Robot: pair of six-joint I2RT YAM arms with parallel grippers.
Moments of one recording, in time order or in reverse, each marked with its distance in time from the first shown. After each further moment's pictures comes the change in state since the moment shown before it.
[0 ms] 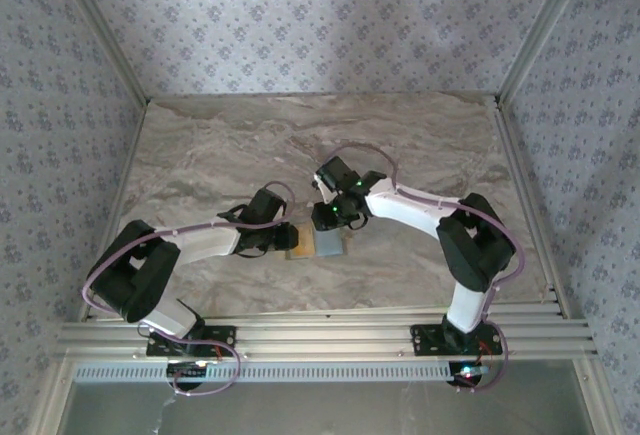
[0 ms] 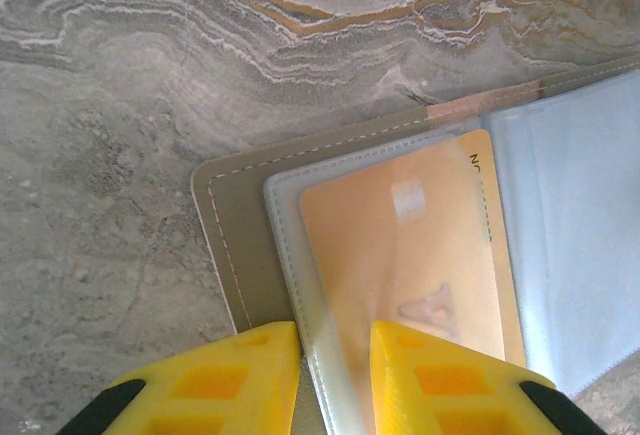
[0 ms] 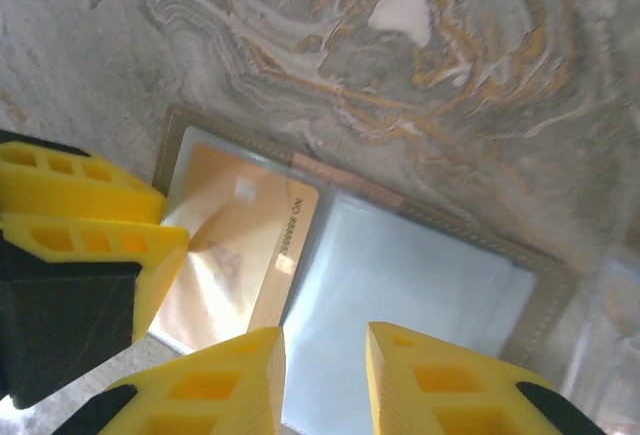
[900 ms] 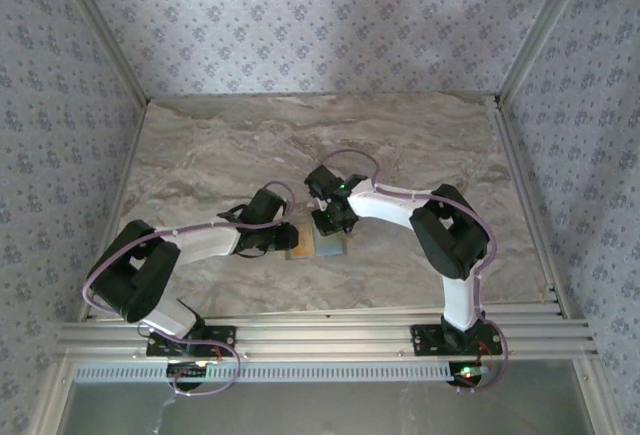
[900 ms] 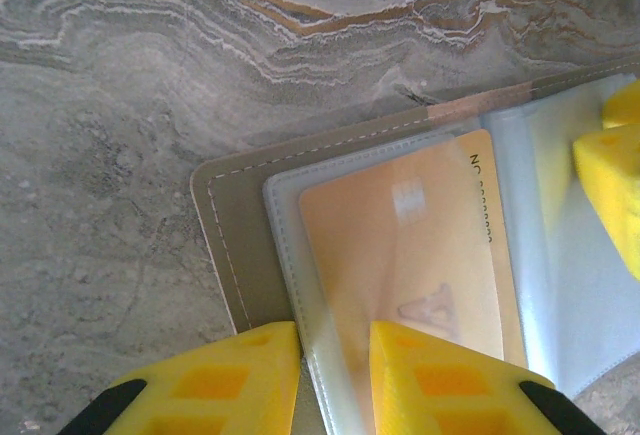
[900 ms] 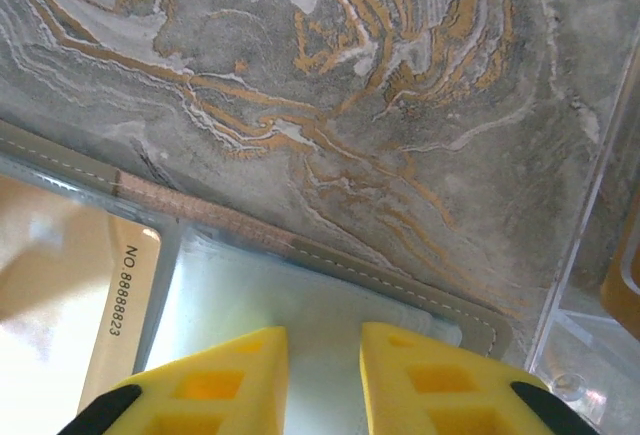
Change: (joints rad) left arm 0.000 0.000 0.000 0.002 0.003 0.000; right arm 0.035 0.149 0.047 -0.040 0.176 -0.031
